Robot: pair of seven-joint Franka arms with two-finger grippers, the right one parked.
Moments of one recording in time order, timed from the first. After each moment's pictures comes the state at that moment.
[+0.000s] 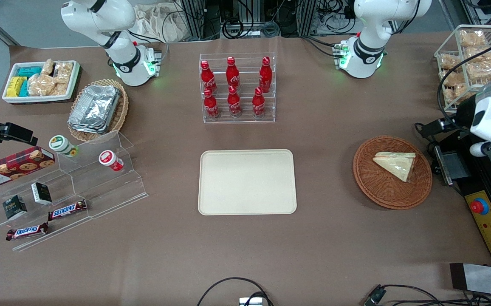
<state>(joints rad) -0.03 0.04 0.01 -1.70 -0.02 1.58 -0.33</state>
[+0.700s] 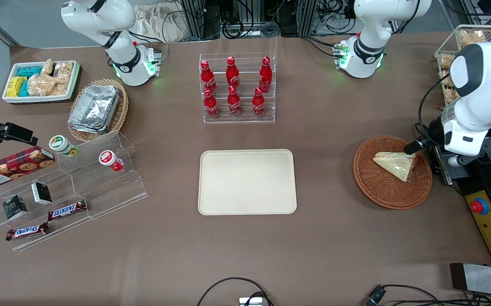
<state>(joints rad) -0.02 -0.04 0.03 -2.12 -0.01 2.02 -0.52</state>
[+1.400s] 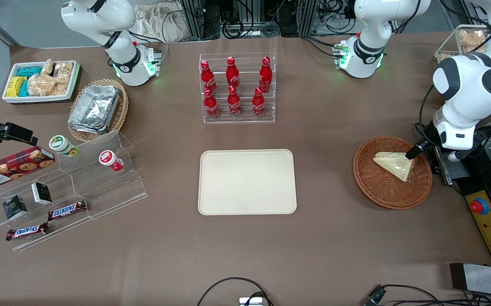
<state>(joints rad) 0.08 -0.06 0.03 -2.42 0.01 2.44 -0.55</state>
